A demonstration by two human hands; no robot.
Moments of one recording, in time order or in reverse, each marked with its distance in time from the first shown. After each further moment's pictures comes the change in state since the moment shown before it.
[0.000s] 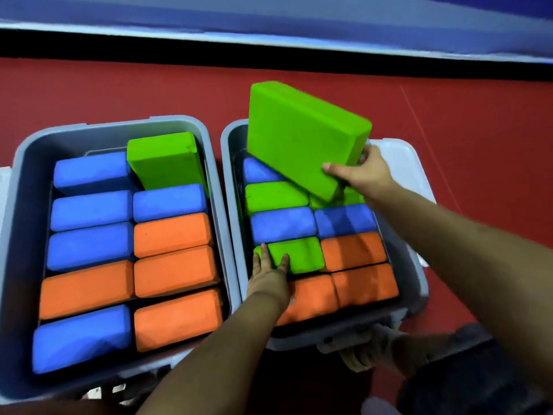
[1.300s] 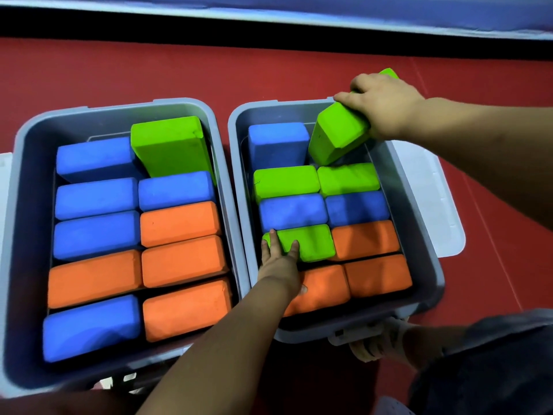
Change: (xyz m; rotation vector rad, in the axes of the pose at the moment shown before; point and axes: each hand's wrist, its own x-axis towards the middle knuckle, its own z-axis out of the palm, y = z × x) left_hand 0.007 0.001 -0.009 -0.042 -0.073 -0.034; right_hand 0.058 -0.082 -0.016 -1.543 -0.383 -0.774
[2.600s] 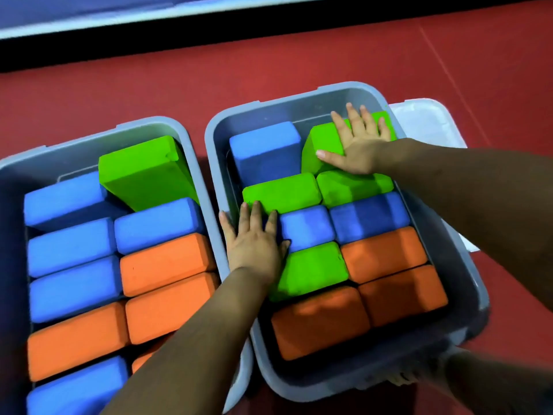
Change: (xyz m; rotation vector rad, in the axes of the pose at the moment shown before) left_hand 0.059 -0.009 -0.066 0.516 0.479 0.048; right_hand 0.035 -0.018 0.127 0.432 -0.187 0.400
